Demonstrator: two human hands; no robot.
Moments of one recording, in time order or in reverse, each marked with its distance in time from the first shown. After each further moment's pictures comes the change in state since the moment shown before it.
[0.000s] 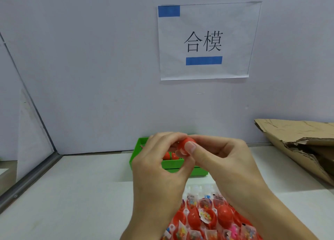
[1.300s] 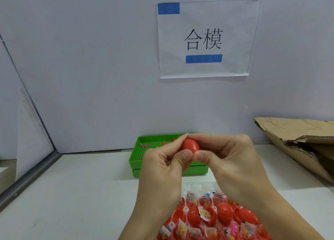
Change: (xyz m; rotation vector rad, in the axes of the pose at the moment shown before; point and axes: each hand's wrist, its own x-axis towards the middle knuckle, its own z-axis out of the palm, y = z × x) left_hand -0.004 -0.010 0.011 -0.553 -0.220 -0.393; right_hand -0.001 -0.005 -0.008 -0.361 0.013 -0.146
